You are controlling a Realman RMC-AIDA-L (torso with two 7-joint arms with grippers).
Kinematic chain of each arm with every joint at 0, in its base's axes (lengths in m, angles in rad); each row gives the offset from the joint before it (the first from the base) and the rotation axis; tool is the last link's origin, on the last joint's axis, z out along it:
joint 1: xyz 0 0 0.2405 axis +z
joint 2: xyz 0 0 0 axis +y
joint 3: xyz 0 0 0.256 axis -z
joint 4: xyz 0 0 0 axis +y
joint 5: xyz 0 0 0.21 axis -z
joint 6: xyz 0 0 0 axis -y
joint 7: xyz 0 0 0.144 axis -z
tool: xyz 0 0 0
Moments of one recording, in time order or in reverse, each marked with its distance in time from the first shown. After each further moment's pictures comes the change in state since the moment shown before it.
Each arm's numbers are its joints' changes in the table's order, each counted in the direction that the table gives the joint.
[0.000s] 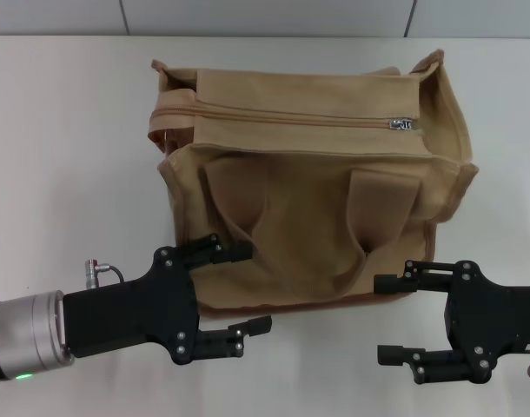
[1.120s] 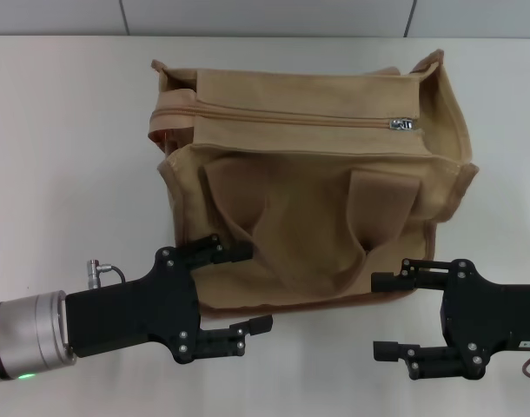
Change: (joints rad) left arm 0.000 -0.003 -0.002 0.000 0.002 0.015 0.001; right arm 0.004 0.002 0.003 0.008 0.003 -0.031 0.001
